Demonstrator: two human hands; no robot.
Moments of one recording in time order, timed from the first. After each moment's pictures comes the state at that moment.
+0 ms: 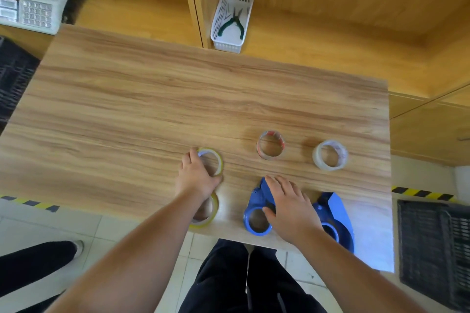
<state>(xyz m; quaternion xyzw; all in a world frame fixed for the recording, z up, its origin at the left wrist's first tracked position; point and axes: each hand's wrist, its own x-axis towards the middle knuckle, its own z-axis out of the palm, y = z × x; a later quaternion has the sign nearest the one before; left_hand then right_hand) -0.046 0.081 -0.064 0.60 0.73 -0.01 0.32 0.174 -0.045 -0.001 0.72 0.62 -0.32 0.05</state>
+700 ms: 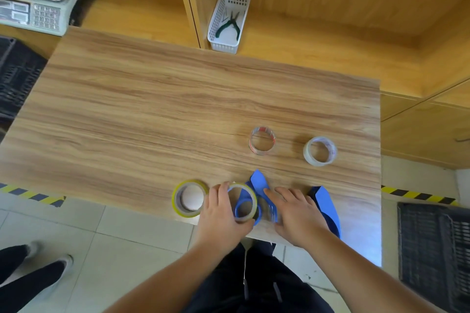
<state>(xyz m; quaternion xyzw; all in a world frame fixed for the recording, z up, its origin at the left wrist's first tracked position) 0.007 -0.060 -0.006 0.68 0.64 0.07 0.35 0.218 -0.084 -0.004 0.66 0.67 -0.30 0.15</state>
